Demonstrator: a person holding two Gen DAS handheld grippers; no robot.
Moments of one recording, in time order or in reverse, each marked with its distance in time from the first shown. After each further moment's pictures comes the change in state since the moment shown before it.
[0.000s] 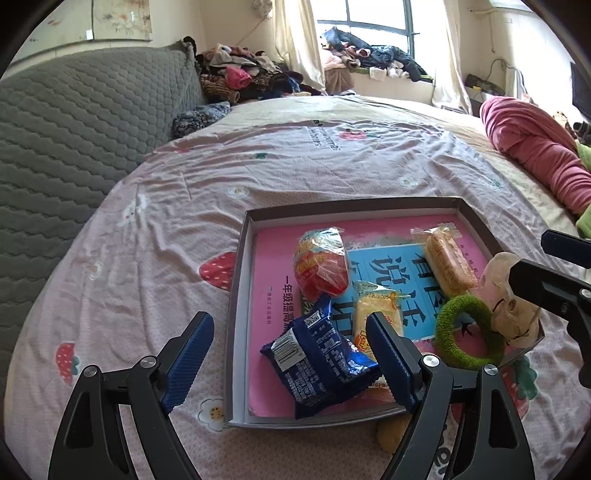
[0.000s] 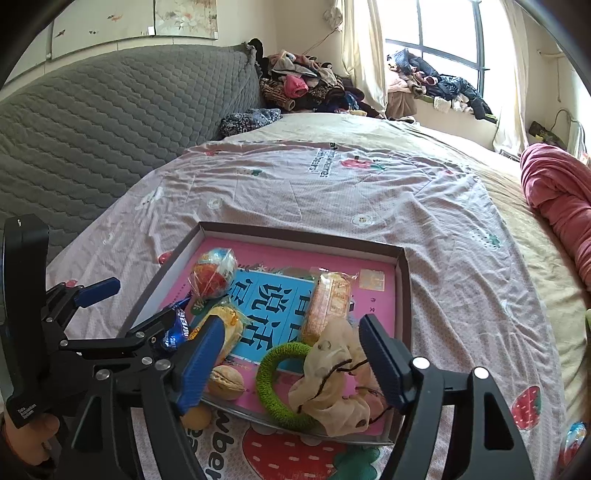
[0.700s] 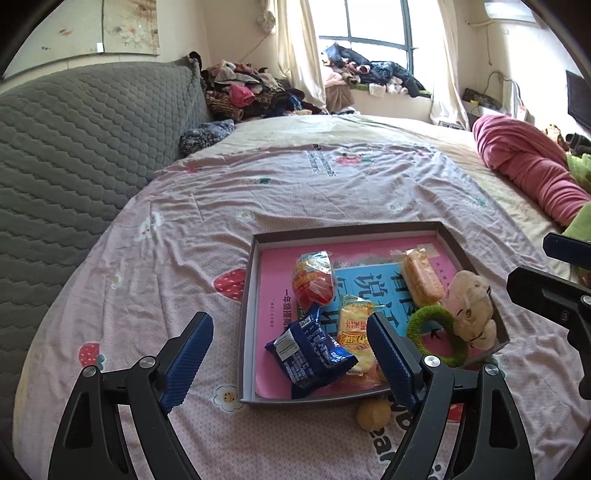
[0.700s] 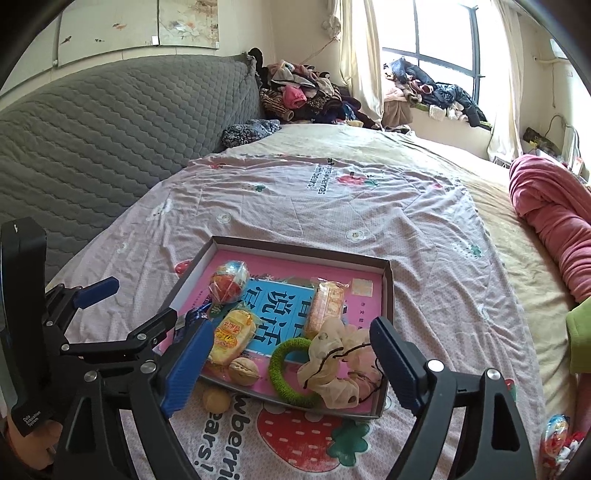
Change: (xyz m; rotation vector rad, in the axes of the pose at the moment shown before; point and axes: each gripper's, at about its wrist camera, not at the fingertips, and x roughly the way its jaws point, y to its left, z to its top) left arm -0.059 0.000 0.005 -0.011 -0.062 -0.004; right arm -0.055 0.012 0.008 -0.005 -0.027 -0.013
